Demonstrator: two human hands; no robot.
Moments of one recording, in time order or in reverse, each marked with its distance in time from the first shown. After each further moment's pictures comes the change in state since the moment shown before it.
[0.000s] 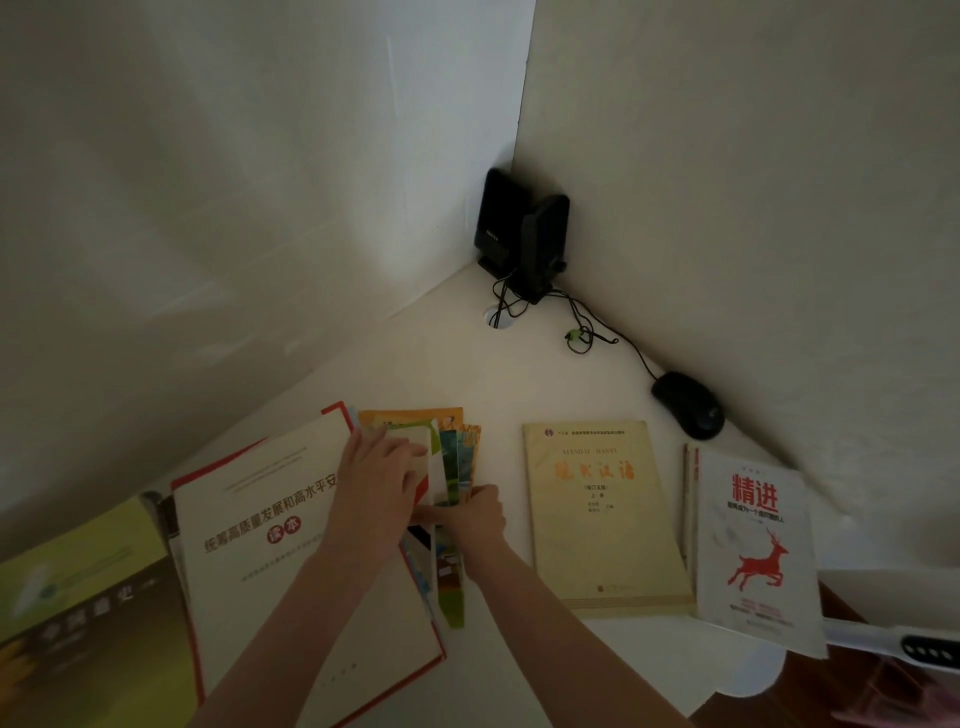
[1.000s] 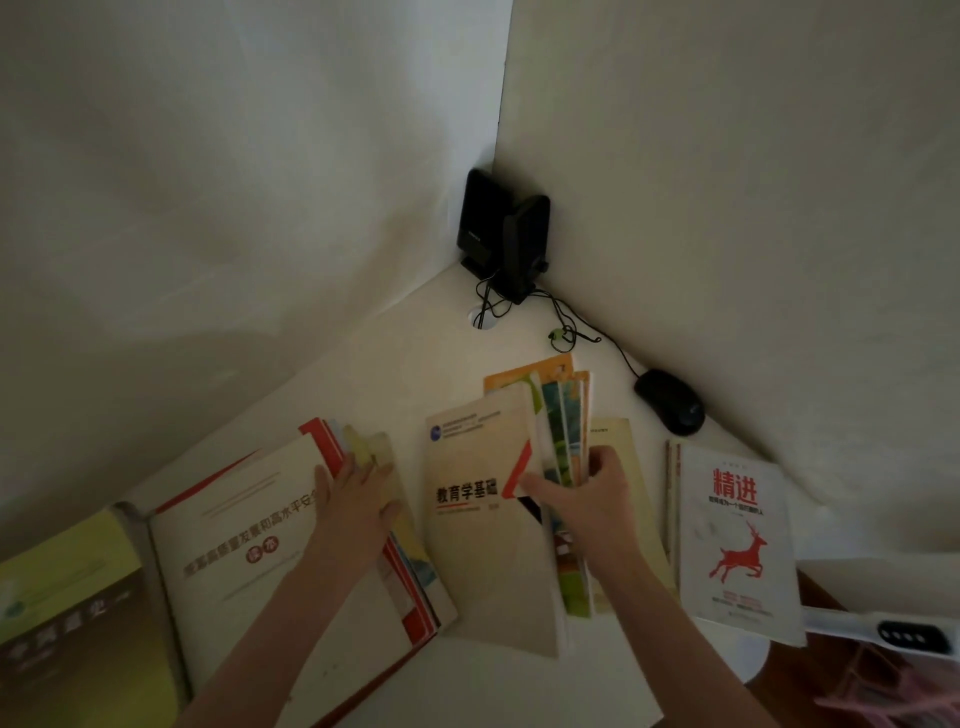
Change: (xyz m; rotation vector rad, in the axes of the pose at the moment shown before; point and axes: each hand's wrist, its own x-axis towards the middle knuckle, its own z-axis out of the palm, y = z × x) left_hand -0.003 -0.016 0.024 0.061 -0.245 -0.117; right_hand -0.050 -0.015 -0.129 -0.081 0.273 -0.393
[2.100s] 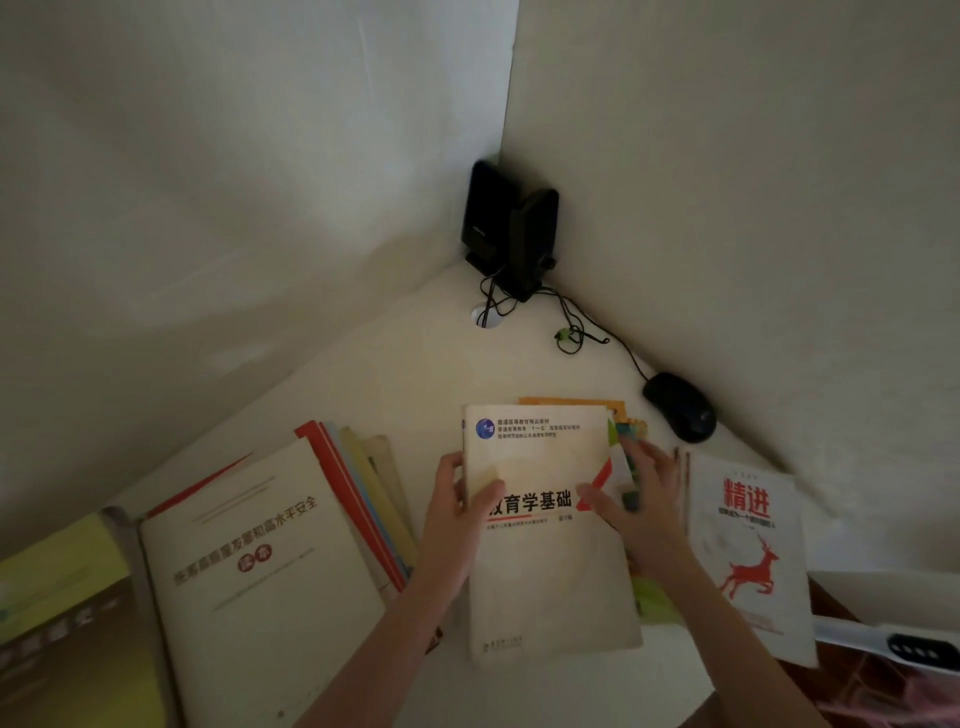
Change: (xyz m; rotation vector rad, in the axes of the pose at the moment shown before) left_hand -0.006 0.092 0.024 -1.410 0.016 -0.068; right_hand 0.047 0.056 -0.037 -0.205 -0.004 -0.160
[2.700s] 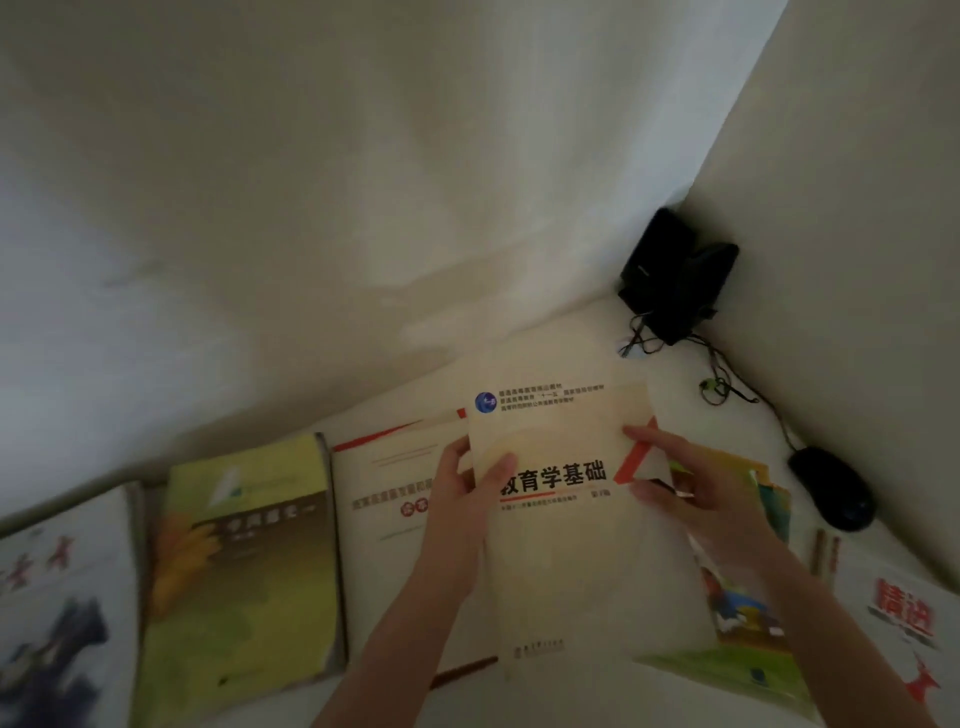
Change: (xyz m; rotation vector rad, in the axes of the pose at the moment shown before) left_hand -0.056 0.051 -0.105 -0.421 0.276 0.012; right_hand -0.024 -0.117 0.022 0.389 -0.563 -0.296
